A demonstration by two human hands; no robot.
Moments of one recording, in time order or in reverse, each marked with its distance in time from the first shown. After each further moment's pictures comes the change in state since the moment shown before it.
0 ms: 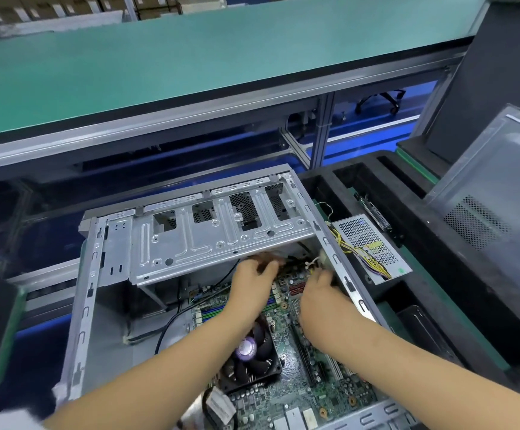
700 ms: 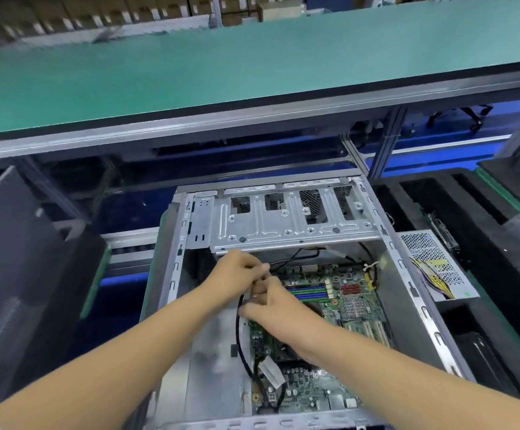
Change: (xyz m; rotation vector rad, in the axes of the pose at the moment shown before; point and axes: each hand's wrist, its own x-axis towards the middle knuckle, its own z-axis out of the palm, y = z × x) left_hand -0.039 0.002 -0.123 0.357 -0.031 -0.096; right_hand 0.005 -0.088 -0.065 1.738 -0.070 -0.323
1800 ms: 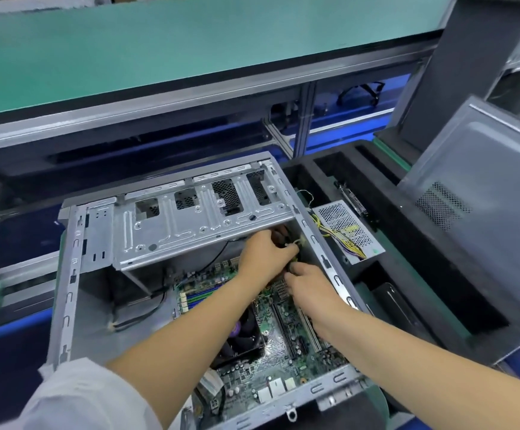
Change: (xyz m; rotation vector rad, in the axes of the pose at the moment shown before) left_hand 0.063 0.073 0.143 0.073 0.039 0.192; right_hand -0.030 0.072 -0.093 0.291 0.585 0.187
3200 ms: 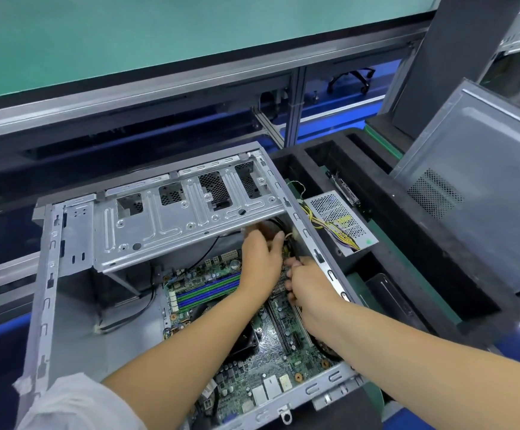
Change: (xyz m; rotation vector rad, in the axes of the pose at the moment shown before) left_hand -0.009 -0.008 0.026 -0.232 0.114 0.003; right_hand 0.011 0.003 0.005 0.307 0.176 0.170
